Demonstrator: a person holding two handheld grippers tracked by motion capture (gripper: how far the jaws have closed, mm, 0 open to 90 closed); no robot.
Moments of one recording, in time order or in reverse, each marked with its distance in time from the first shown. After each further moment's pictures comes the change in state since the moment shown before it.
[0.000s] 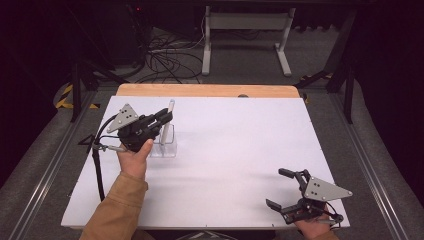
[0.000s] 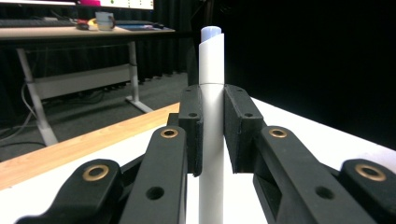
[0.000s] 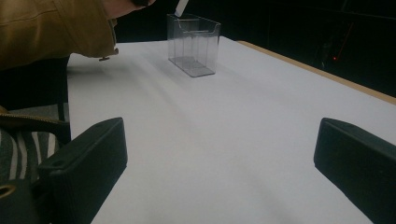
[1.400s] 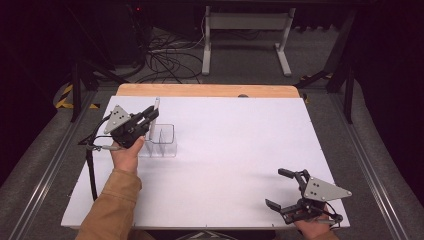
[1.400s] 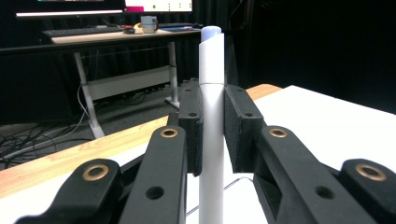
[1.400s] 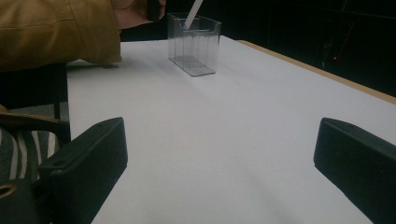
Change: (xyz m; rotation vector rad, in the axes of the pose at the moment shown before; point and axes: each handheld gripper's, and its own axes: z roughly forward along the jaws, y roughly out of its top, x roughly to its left) left arm 0.041 -0.032 0.000 -0.003 0.139 0.037; right arm 0.000 0.000 0.001 0.002 0.000 -0.004
